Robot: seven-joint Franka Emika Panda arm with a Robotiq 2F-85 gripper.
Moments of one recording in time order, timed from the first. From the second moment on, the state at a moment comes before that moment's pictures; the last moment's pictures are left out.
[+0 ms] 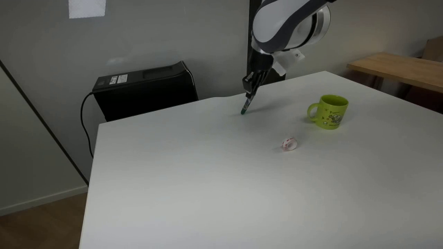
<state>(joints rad) 0.07 1.01 0.08 -1.23 -0.03 2.53 -0.32</state>
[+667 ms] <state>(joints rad) 0.02 0.88 0.16 -1.53 0.00 2.39 -0.31</state>
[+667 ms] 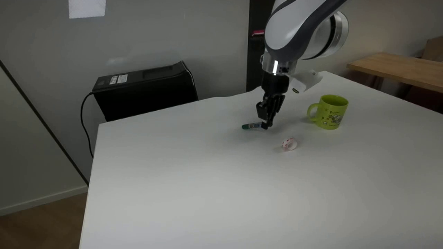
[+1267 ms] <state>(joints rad) -0.02 0.89 0.15 -1.54 0.02 2.19 -0.31</state>
